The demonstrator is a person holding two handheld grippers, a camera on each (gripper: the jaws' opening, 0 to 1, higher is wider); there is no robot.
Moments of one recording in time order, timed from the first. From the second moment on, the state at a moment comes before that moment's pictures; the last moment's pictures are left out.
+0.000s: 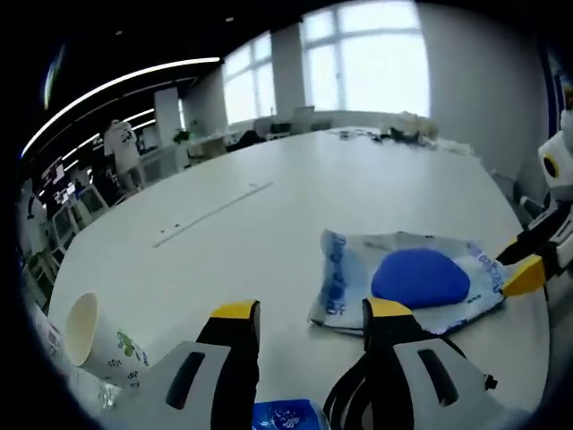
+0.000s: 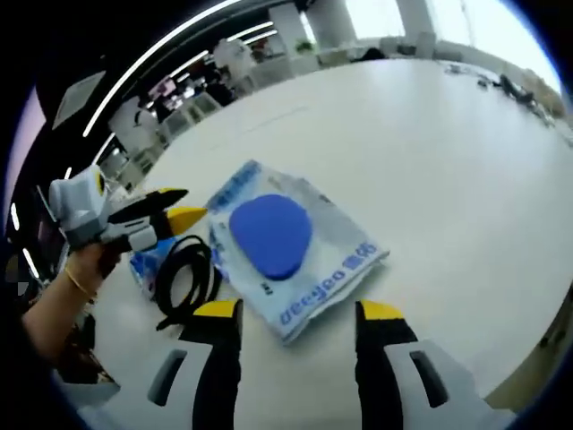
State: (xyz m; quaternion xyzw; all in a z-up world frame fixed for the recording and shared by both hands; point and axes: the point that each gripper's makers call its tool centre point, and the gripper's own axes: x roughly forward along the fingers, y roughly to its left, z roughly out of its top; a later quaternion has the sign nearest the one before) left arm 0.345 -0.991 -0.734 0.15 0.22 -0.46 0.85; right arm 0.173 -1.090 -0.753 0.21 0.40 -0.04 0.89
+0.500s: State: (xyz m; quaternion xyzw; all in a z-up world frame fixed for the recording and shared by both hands) left arm 0.344 -0.996 -0.753 0.17 0.25 -0.48 0.83; right arm 0.173 -1.078 -0.758 0.18 0.41 -0.01 0.89
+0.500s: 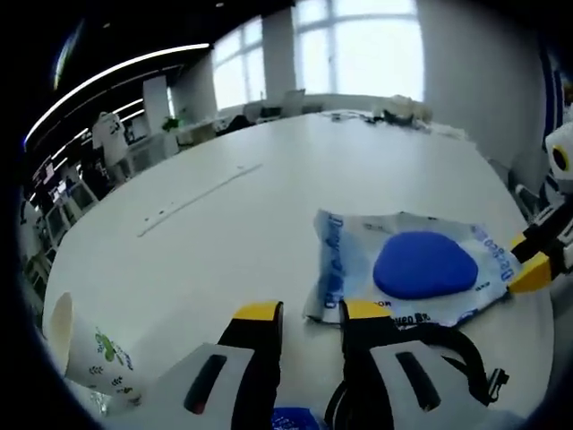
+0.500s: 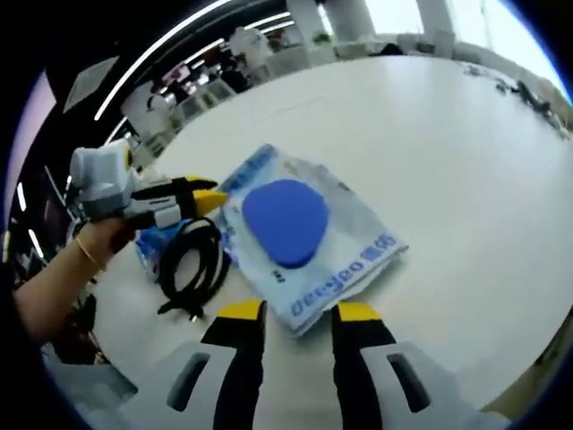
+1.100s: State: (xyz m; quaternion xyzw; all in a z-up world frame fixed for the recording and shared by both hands) left arm 0.334 -1.002 -0.762 0.16 0.28 -0.49 0.81; right arm 0.171 -1.079 -0.763 0.20 0.41 0.00 0.89
